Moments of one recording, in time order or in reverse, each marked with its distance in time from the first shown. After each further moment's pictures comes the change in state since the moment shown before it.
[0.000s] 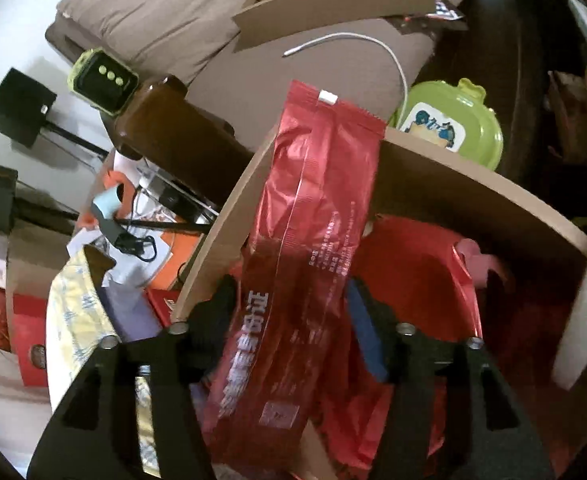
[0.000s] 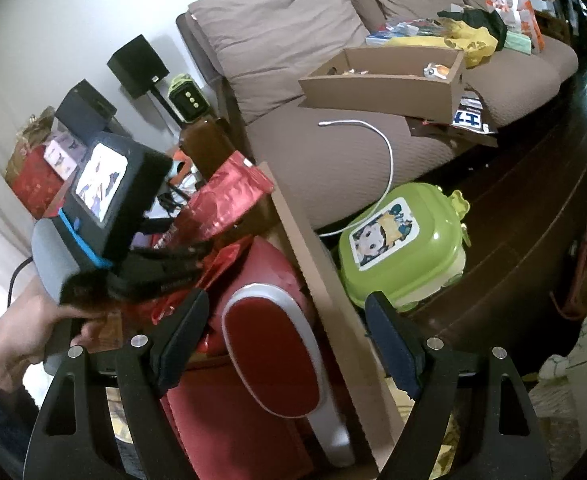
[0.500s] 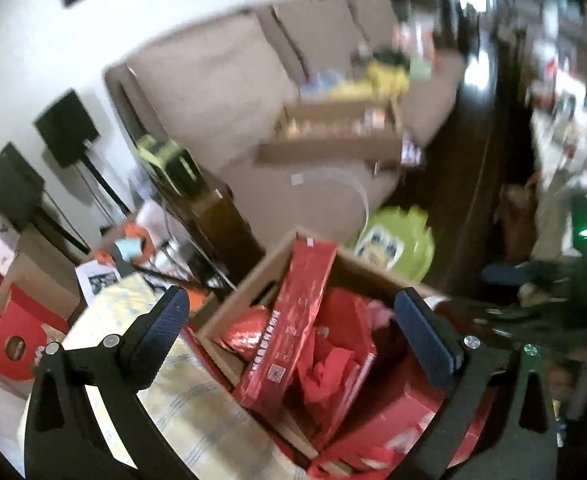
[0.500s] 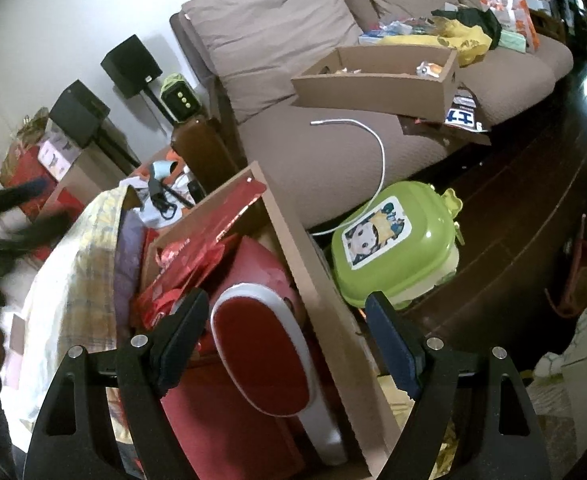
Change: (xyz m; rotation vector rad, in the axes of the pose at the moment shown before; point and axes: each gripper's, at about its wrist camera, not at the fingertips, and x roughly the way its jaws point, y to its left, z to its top) left arm -0.187 0.063 -0.060 -0.191 -0.427 -0.143; right arm -0.001 -0.006 0.000 0.011 0.003 -0.021
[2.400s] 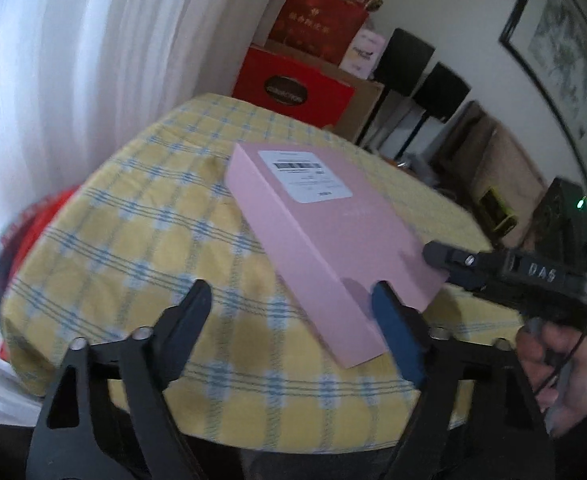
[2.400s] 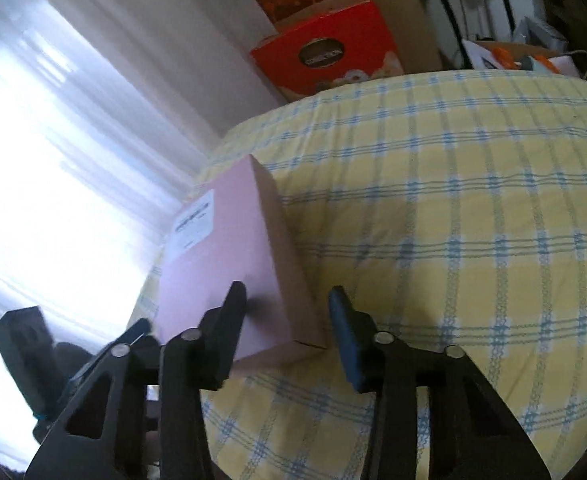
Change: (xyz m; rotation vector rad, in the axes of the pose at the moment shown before) left arm -0.185 0.317 -0.452 -1.140 -0.122 0.263; right arm 0.124 0.515 -0.134 -0.513 0.443 0.583
